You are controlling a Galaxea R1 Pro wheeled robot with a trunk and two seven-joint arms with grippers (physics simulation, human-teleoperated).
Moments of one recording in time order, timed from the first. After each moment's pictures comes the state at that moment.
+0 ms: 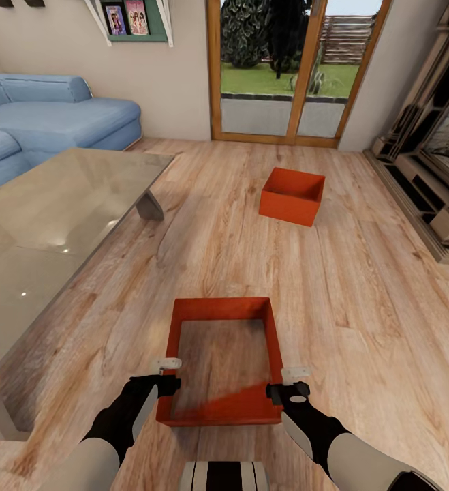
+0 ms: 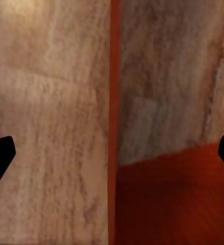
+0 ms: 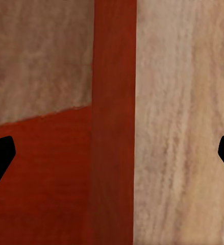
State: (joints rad) left arm -0.59 -0.09 0.00 -0.67 0.04 0.51 0.11; right arm -0.69 0.04 0.62 -0.32 -0.49 0.05 -0.32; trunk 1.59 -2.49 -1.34
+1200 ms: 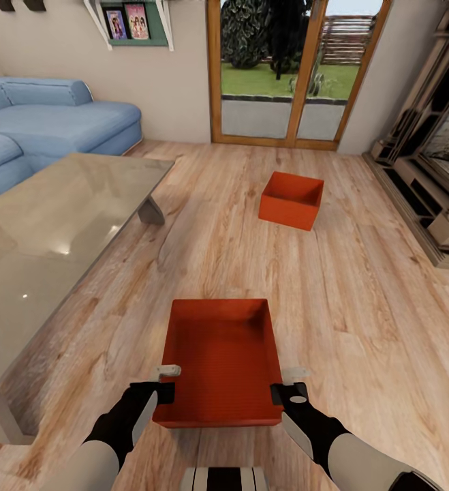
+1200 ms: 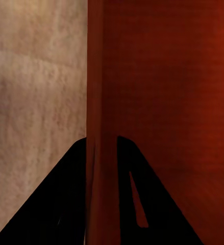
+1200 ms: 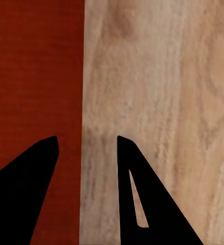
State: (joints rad) left arm -0.59 -0.09 0.00 -0.61 0.04 0.49 0.10; right arm -0.68 0.04 0.63 -0.32 -0.51 0.04 -0.32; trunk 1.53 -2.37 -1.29
